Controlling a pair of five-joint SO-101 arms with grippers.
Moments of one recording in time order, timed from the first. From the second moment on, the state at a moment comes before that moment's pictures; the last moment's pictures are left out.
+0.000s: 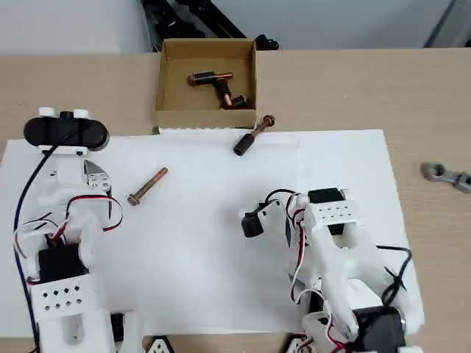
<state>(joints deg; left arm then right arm) -16.2 -58.2 53.5 52.6 -9.0 -11.0 -12.5 50.4 83.5 41.1</state>
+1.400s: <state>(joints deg) -16.2 -58.2 53.5 52.6 -10.6 8.0 -47.6 49.2 92.6 34.3</state>
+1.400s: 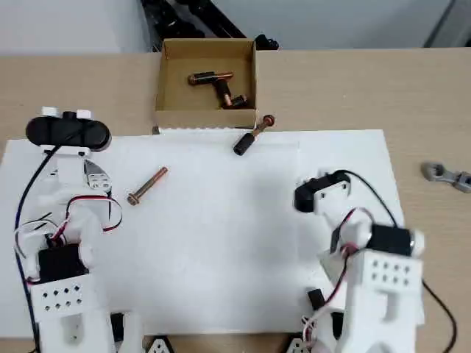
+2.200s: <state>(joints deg) -14.5 -53.8 58.9 49.3 -8.3 9.1 -81.5 50.5 90.5 31.8</state>
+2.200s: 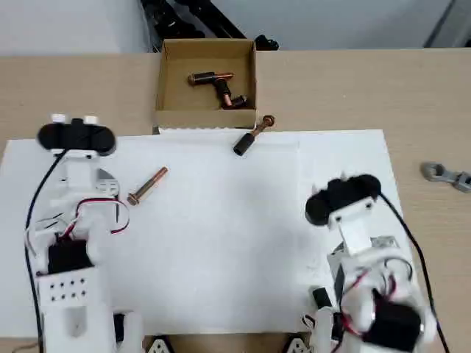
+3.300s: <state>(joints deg) -10.2 16.0 9.5 71.7 -27.5 9.2 -68.7 51.6 90.3 31.8</state>
